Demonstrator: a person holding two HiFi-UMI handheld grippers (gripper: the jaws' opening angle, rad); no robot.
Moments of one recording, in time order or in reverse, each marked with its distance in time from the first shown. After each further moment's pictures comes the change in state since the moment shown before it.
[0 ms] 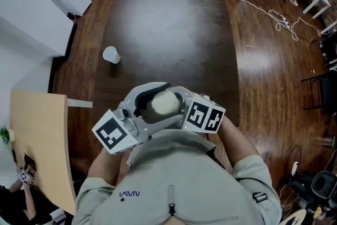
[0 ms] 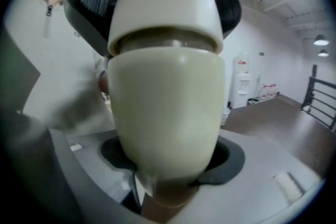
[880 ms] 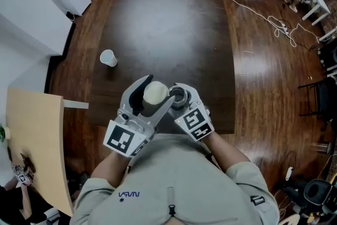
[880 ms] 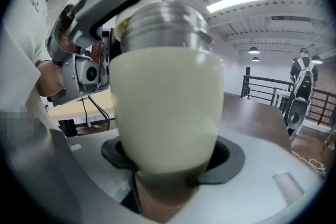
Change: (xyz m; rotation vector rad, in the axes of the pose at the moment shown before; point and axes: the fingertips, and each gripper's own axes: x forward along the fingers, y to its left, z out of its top) left arm -0.008 0.063 -0.017 0.056 -0.085 0.454; right arm -0.023 -0.085 -0.059 0.223 -0.066 -0.583
